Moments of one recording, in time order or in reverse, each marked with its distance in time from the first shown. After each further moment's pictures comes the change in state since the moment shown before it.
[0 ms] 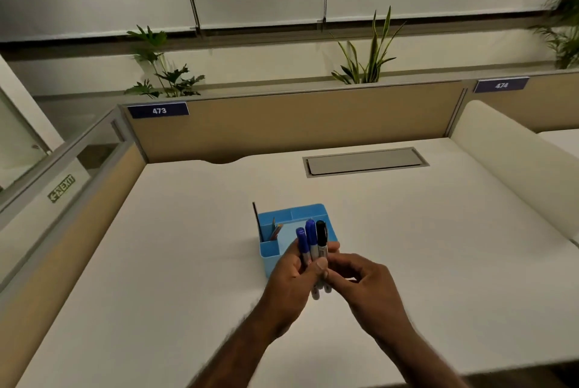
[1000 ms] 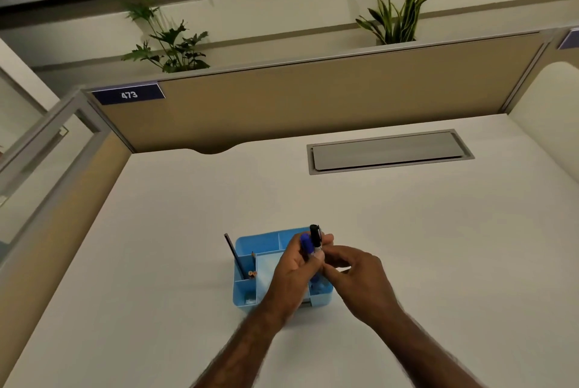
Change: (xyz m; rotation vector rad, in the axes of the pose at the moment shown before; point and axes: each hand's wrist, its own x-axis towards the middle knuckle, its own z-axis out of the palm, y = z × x) left_hand 0.173 -0.050 0.023 -0.050 0.124 -0.205; right_hand 0.183 0.086 -0.029 -0.155 -0.134 0.068
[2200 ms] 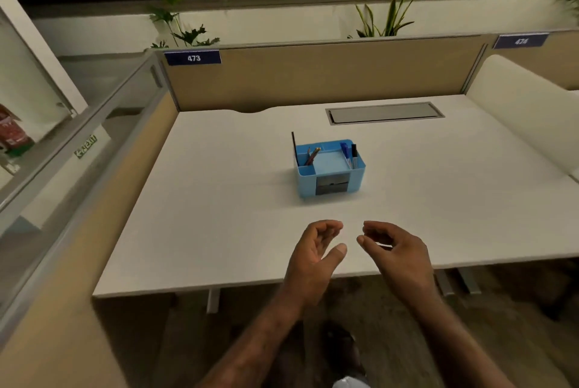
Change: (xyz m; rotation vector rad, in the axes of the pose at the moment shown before) left_hand -0.332 -0.060 -0.087 -0.011 -0.056 0.211; right_hand -0.312 -0.057 0.111 -0.096 0.357 0.023
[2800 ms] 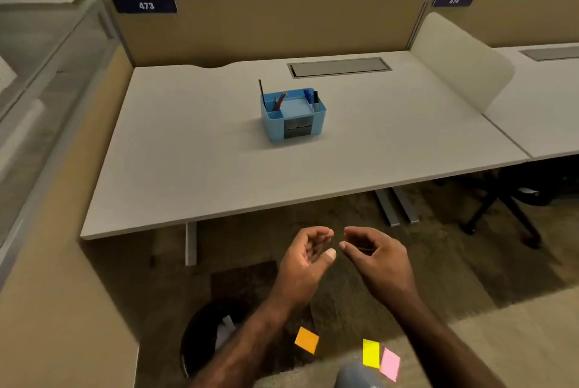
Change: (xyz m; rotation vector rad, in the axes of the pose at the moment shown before) left_hand -0.166 -0.032 0.016 -0.105 -0.126 -0.124; right_hand -0.196 0.005 -0.027 -0.069 -0.004 0.098
